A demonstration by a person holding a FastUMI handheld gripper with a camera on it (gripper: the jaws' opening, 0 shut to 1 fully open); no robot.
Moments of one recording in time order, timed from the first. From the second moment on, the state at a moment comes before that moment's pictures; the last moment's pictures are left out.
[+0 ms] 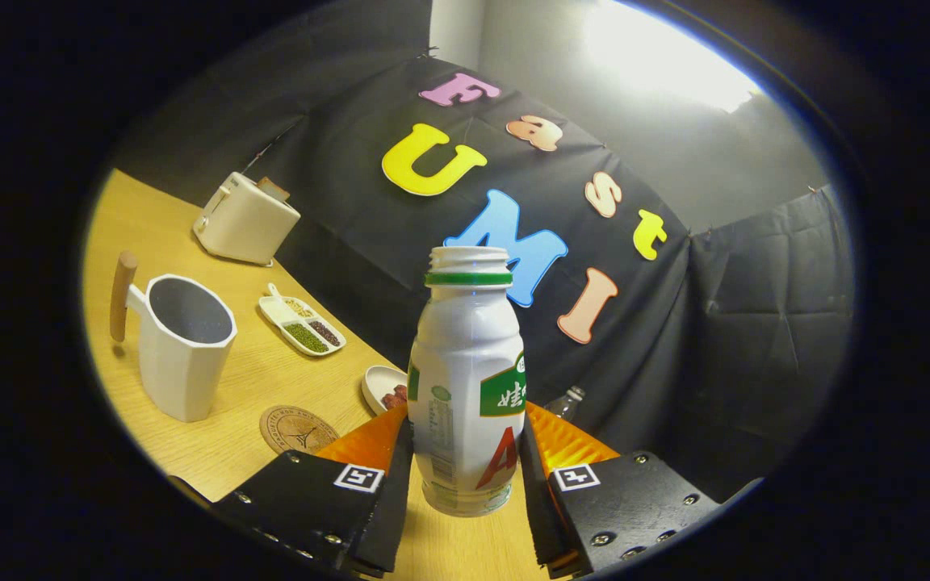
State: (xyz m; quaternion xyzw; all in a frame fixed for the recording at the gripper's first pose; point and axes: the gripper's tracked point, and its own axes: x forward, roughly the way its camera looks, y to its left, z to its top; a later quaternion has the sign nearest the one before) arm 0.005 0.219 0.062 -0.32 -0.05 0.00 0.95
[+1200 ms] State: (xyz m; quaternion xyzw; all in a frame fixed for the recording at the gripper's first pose) arm 0.000 0.286 0.080 -0.63 -0.15 -0.03 0.76
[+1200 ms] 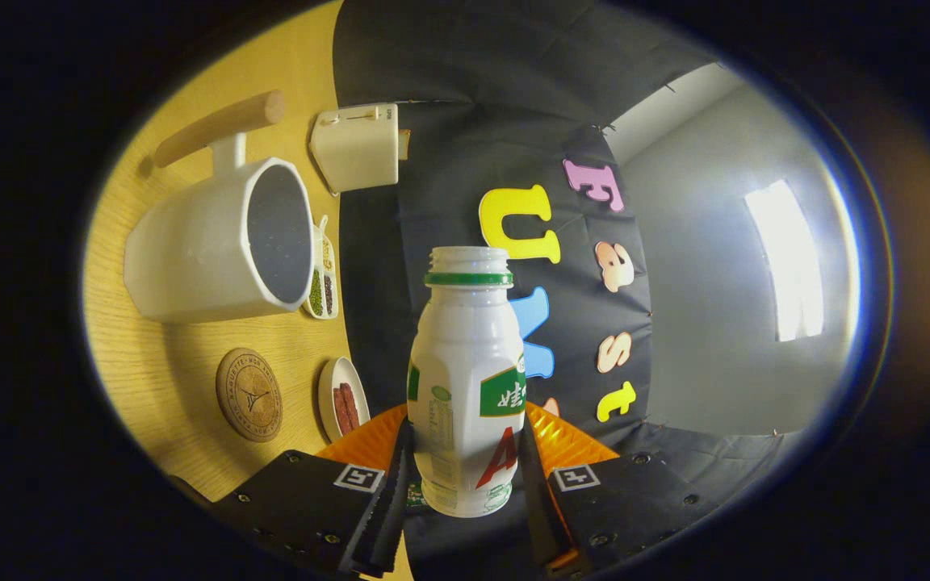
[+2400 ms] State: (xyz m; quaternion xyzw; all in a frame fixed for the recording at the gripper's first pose) arm -0.005 0.293 0.077 -0.69 -0.16 -0.03 0.70
